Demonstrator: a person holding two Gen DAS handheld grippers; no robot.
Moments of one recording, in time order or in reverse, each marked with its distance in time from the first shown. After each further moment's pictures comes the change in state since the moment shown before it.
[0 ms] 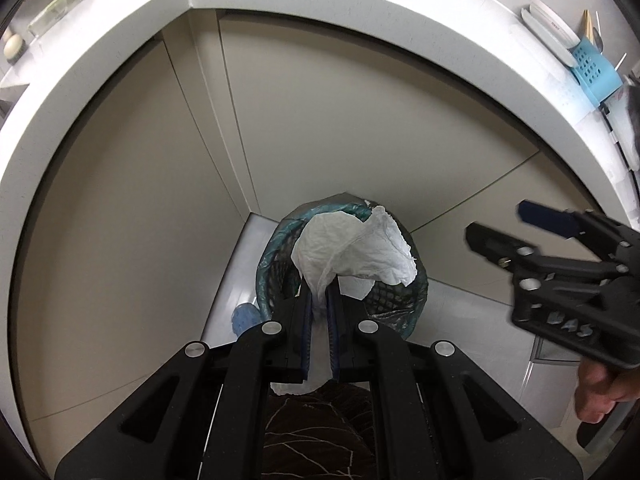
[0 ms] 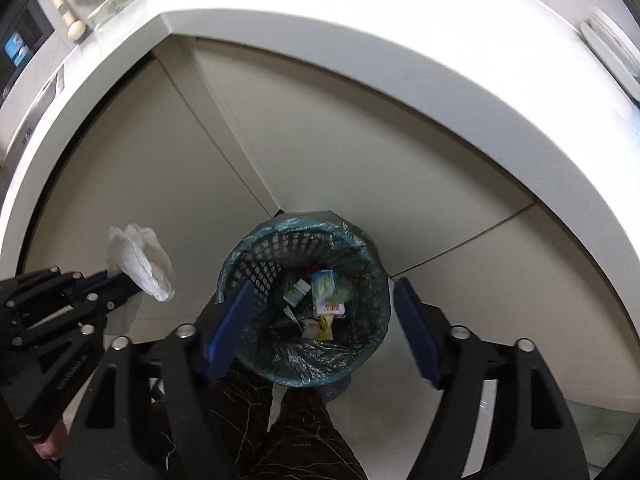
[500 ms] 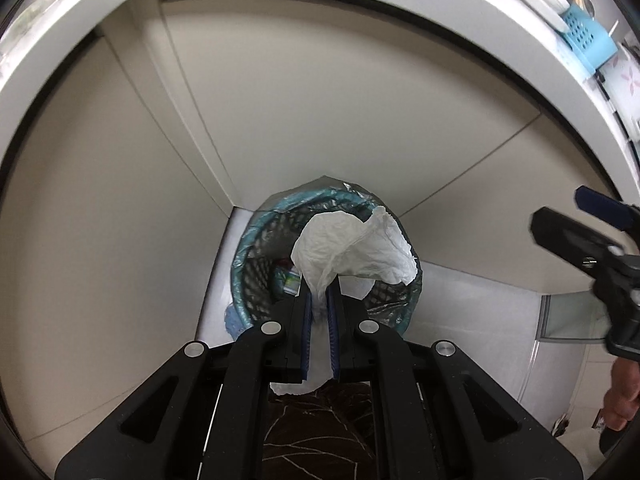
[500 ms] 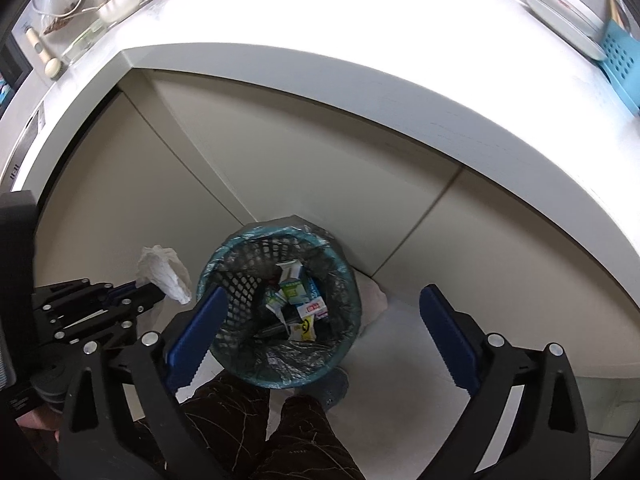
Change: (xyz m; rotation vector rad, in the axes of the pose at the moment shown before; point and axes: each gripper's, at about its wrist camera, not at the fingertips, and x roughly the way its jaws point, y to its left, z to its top) left arm 0.046 -0.034 0.009 0.077 0.050 -0.019; right arm -0.015 -0.043 -0.019 0.102 -0.045 -0.045
